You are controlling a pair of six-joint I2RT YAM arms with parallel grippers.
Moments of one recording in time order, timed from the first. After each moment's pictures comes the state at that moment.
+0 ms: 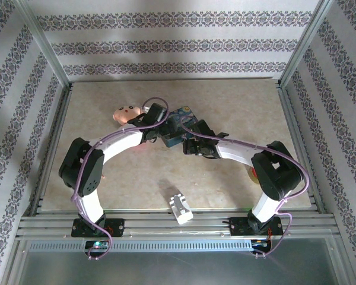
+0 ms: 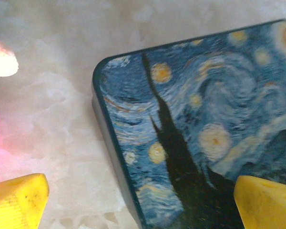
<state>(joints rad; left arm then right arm) -0.54 1.80 1.27 -0.40 -0.16 -0.76 0.60 1.70 0.97 -0.30 0.02 0.55</state>
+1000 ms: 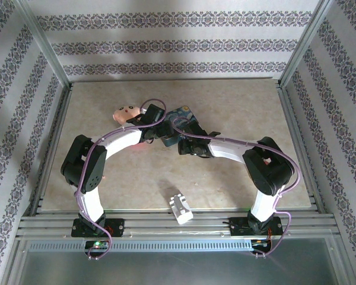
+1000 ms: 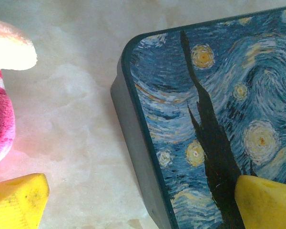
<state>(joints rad) -0.49 1.83 1.25 -0.40 -0.13 -0.73 0.65 1.79 1.05 -0.31 0.10 0.54</state>
